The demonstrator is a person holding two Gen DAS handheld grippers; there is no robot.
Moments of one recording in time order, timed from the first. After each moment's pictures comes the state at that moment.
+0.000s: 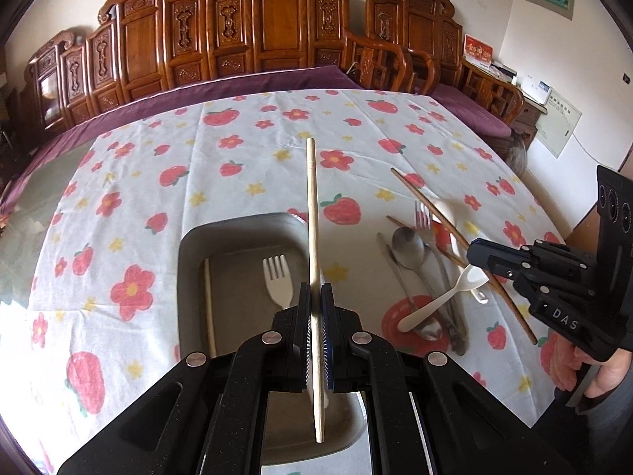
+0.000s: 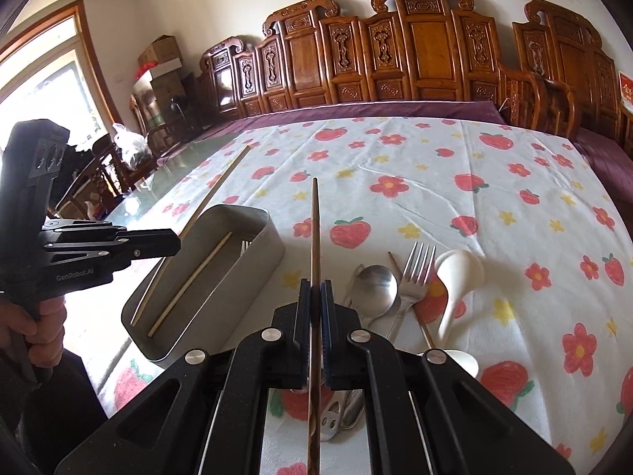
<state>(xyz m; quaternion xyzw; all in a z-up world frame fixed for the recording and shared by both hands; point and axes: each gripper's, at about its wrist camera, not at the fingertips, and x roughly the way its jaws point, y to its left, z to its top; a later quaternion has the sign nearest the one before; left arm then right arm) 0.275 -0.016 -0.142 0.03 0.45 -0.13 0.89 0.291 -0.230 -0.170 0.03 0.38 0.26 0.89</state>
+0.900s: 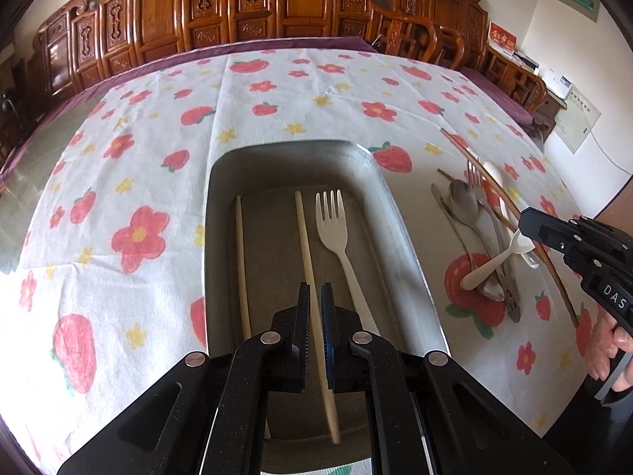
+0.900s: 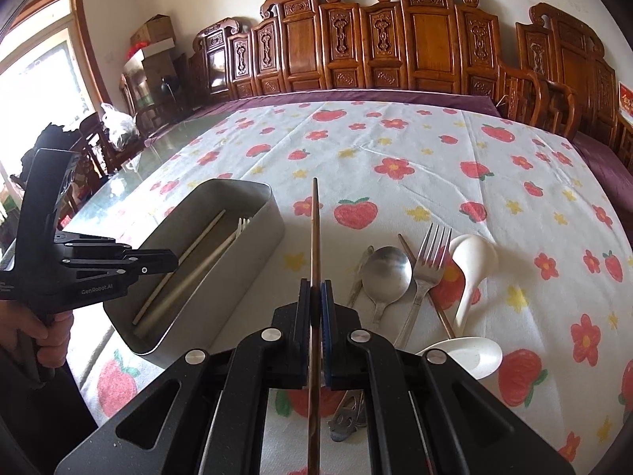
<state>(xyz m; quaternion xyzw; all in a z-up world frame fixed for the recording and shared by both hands) 0.275 0.024 -0.193 0.01 0.49 -0.11 0.87 0.288 -0.200 -0.182 -0.01 0.39 0.24 0.89</state>
